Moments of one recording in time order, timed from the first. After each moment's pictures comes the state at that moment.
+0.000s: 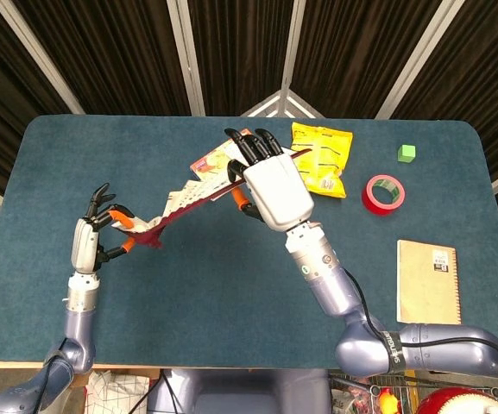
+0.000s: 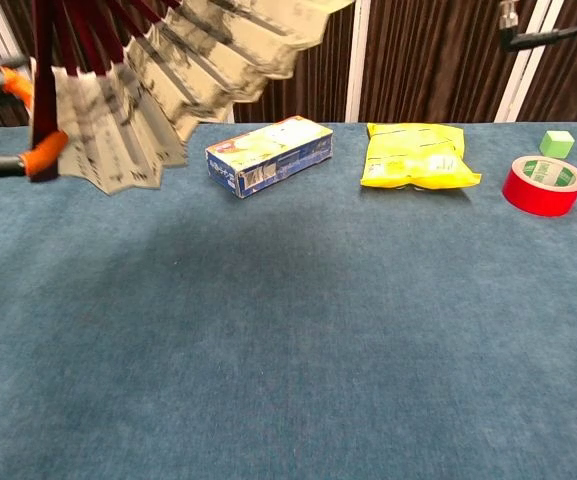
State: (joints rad) left arm -0.56 -2.08 -0.23 -0.35 1.50 1.69 -0.95; right arm 1.04 -1.37 0.44 -1.88 -0.96 1.27 -0.59
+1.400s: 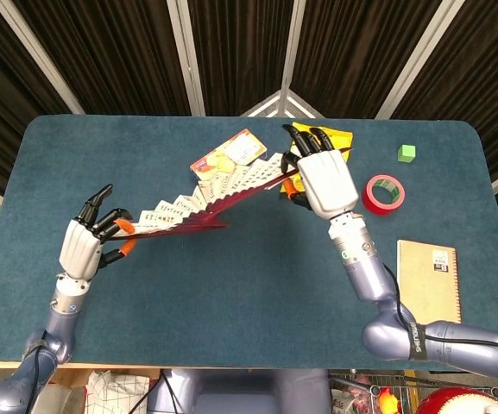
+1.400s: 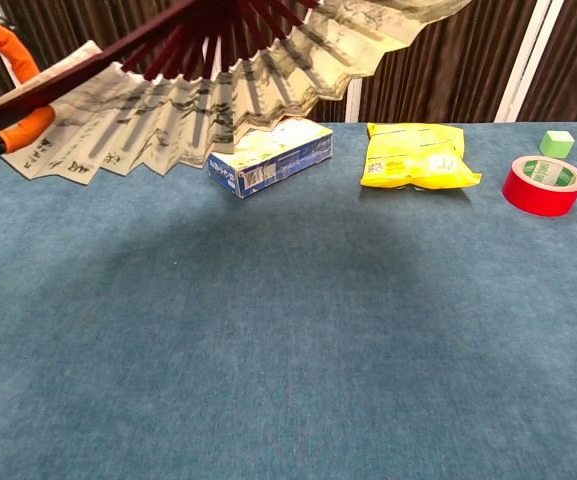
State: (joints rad) left arm -0.60 -2.03 -0.12 -0.23 1.57 1.89 -0.64; right arm 0.91 -1.33 0.37 -1.72 -1.00 1.22 -0.42
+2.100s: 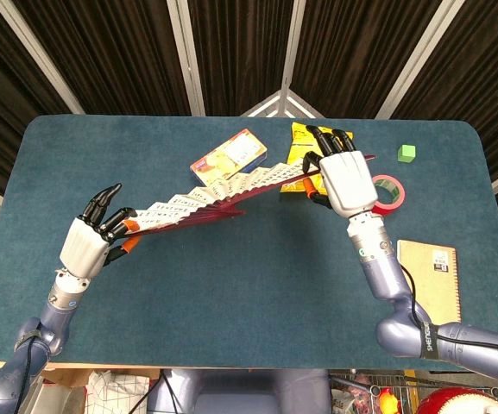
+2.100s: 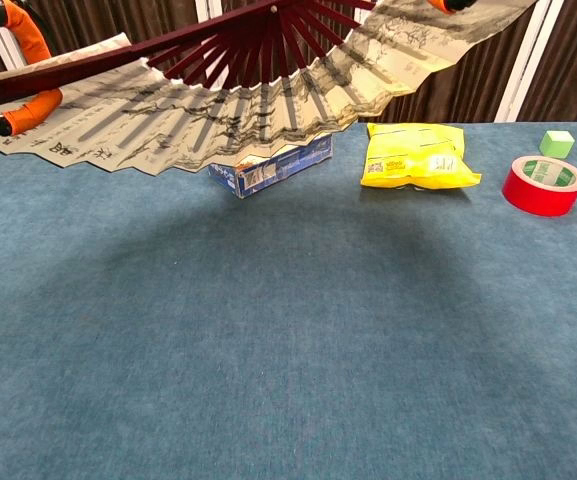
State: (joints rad) left arm -0.64 -1.96 -0.08 -0.28 1.60 1.94 -0.48; right arm 0.86 -1.31 0.35 -1.66 -1.04 1.20 -0.38
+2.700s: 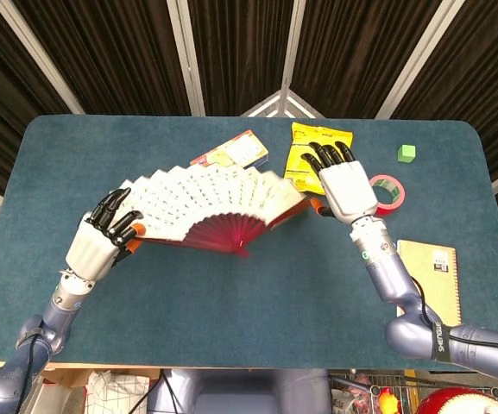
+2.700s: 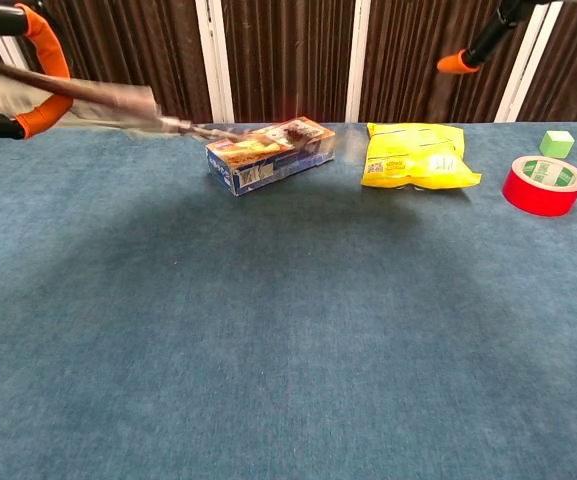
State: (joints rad) left arm -0.65 -1.97 -0.06 -0.28 1.62 1.95 -0.38; right arm 0.87 -1.23 0.31 -1.72 -0.92 1.07 -0.50
